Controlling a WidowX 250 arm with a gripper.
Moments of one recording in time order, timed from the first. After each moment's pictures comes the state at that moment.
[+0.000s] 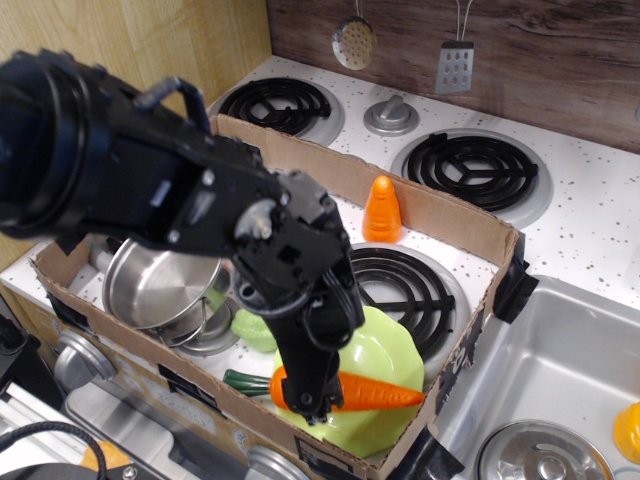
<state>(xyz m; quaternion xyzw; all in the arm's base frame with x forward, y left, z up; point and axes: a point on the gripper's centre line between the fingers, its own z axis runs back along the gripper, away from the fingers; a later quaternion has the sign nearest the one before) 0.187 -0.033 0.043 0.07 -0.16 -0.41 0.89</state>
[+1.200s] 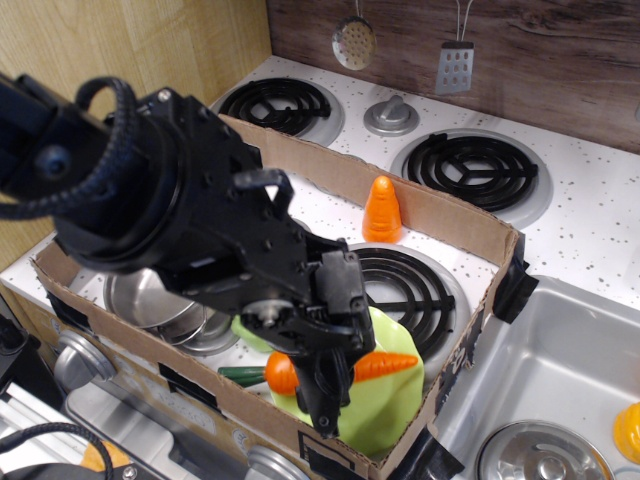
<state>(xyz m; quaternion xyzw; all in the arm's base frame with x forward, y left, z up) 0.198 -0.031 0.015 0.12 -0.17 -0.41 0.89</state>
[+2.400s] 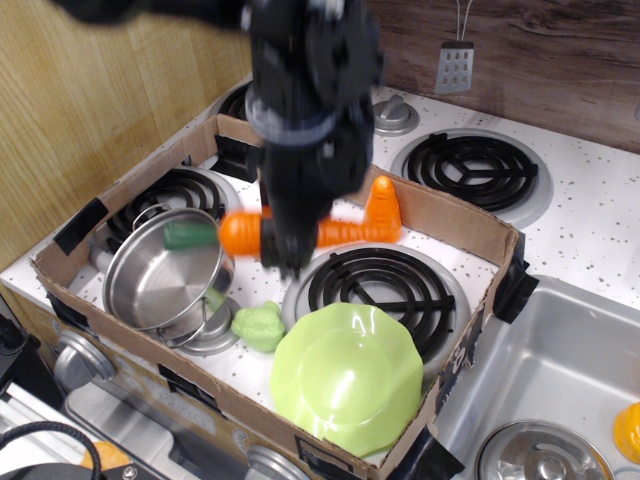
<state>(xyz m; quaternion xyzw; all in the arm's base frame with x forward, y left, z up) 0.219 0.006 0.114 0.14 -0.04 -0.46 0.88</state>
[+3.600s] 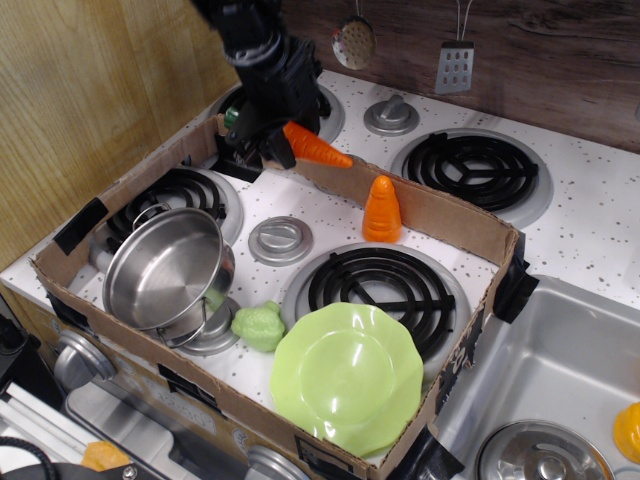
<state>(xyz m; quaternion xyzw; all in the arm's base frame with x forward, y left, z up) 0.336 0.098 0.052 0.13 -0.13 -0.71 0.68</state>
